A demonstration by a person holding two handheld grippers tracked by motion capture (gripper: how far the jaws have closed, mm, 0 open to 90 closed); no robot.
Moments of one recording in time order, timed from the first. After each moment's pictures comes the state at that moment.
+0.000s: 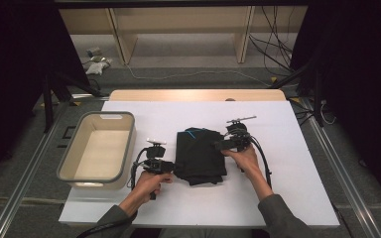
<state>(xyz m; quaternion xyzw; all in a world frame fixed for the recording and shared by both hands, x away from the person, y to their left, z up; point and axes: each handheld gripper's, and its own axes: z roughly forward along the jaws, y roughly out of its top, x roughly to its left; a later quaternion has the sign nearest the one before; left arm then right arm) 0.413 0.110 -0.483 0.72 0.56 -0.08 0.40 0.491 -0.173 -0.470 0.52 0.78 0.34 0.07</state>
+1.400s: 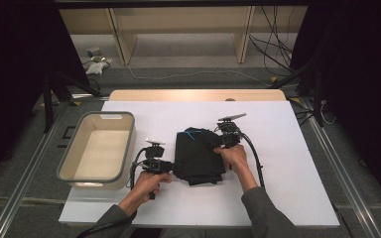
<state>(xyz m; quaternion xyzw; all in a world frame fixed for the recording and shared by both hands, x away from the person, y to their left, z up) 0.414 0.113 -0.485 0.72 0.56 -0.08 0.40 0.505 -0.149 -0.479 0.58 0.75 0.32 -0.01</state>
